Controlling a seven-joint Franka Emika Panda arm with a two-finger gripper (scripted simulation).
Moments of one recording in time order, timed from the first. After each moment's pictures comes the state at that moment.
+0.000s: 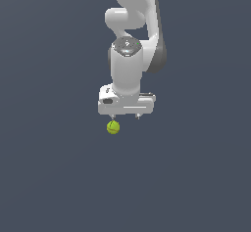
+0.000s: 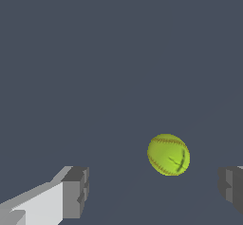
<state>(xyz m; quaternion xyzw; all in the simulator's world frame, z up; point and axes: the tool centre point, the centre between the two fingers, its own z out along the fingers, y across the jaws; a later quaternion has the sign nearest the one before) 0.013 0.000 0.177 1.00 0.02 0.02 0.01</state>
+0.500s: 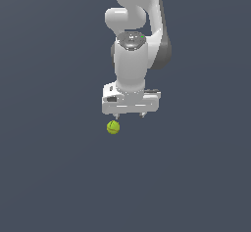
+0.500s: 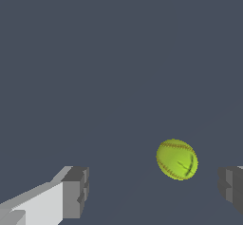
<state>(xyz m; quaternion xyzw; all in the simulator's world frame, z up) 0.019 0.017 0.190 1.00 0.03 0.03 -0.01</state>
